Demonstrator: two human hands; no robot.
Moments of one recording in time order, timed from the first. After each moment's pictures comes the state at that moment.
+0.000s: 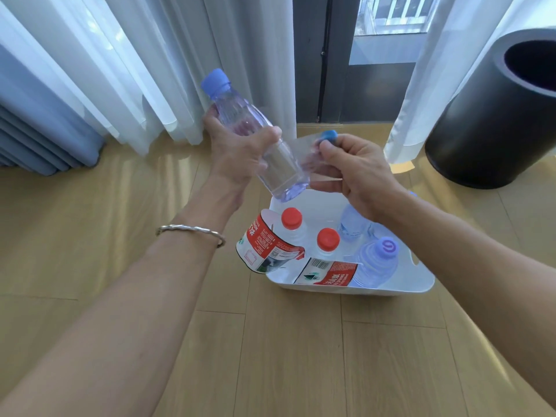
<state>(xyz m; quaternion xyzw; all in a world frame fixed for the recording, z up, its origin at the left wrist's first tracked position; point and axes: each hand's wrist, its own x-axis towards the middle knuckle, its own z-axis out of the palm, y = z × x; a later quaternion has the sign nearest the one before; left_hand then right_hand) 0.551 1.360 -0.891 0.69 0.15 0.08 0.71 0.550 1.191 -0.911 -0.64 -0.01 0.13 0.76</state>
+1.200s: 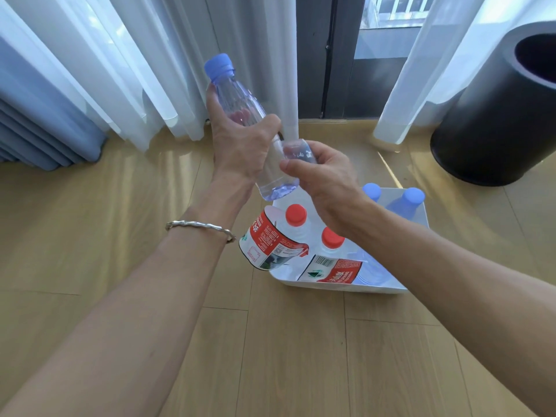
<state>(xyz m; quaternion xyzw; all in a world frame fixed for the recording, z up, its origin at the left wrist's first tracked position) 0.556 1.356 -0.890 0.72 0.16 0.16 0.65 0.532 1.236 -0.918 -0.64 0.00 0.11 0.76</state>
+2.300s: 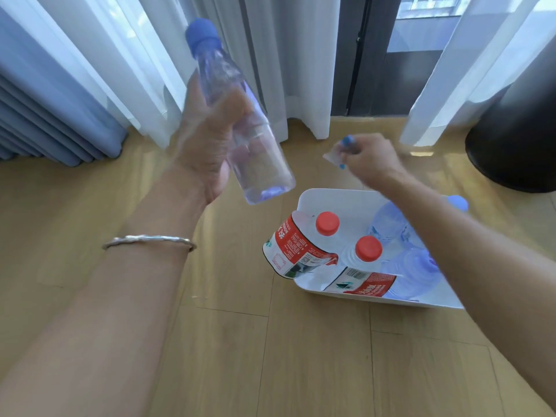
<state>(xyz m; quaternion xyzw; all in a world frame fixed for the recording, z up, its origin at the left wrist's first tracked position) 0.552 1.428 -0.863 0.64 0.04 0.07 0.77 0.620 1.212 -0.967 -0.89 0.00 0.07 0.44</state>
